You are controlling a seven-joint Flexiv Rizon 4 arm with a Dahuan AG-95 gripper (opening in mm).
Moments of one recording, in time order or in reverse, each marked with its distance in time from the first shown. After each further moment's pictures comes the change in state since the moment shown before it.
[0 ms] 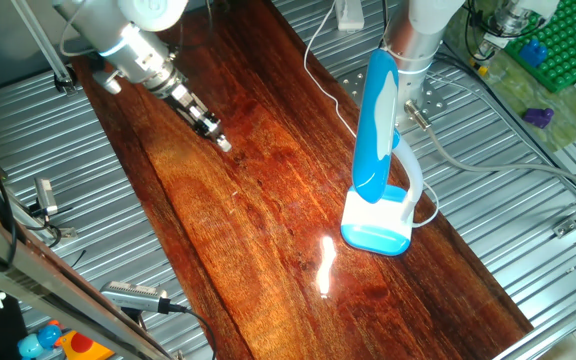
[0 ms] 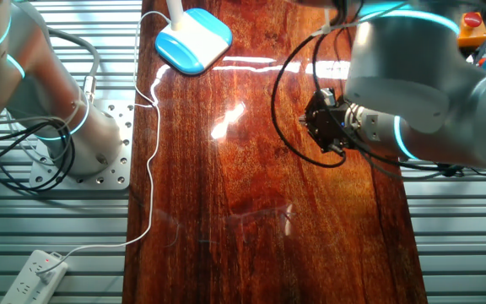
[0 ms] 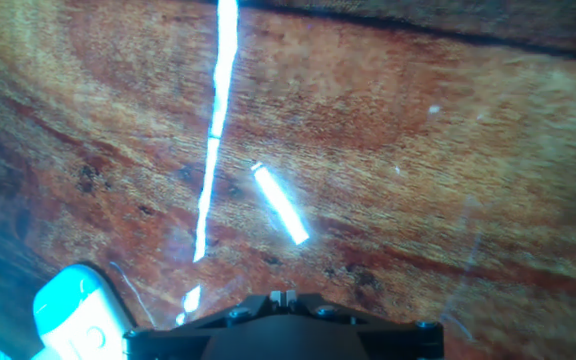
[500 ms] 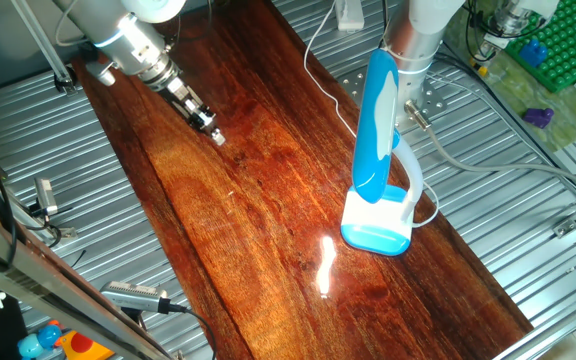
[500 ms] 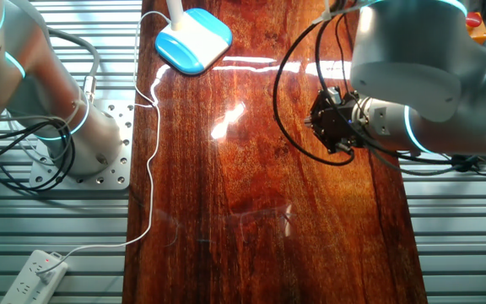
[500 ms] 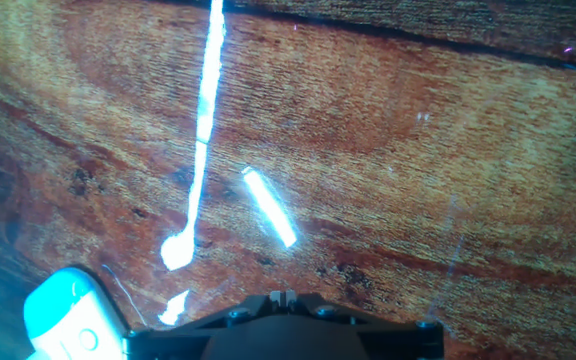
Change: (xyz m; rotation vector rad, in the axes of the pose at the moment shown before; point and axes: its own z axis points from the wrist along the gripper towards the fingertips) arm -0.005 -0.015 -0.024 0.049 -0.005 -0.016
